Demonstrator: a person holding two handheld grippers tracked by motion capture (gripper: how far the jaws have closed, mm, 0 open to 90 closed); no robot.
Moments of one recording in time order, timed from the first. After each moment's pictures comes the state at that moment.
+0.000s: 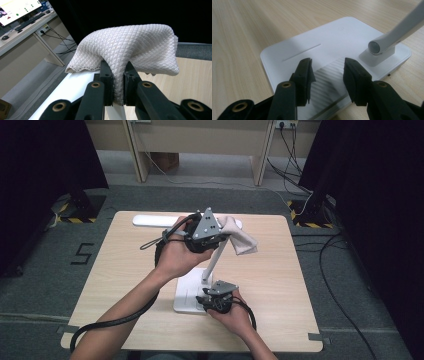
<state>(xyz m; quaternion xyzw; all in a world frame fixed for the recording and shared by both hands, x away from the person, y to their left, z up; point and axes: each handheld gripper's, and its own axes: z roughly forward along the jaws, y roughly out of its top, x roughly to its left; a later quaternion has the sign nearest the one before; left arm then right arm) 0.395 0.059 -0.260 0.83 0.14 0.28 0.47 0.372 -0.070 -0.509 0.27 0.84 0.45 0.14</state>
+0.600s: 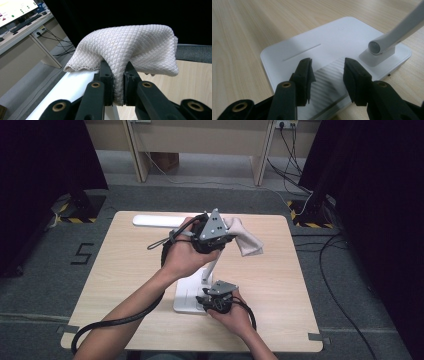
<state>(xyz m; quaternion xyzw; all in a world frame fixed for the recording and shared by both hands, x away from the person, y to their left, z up) 0.395 0.047 -0.263 0.83 0.14 0.27 0.47 0.372 -0.070 -0.509 0.27 0.84 0.45 0.14</state>
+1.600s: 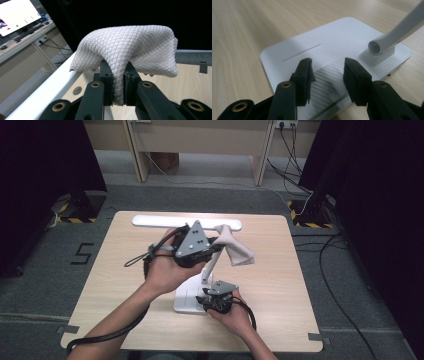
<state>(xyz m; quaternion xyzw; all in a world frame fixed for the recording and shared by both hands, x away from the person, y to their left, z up) 0.357 0.094 -0.265 0.80 0.13 0.28 0.51 0.372 -0.070 -0.509 0.27 0.84 0.45 0.14</state>
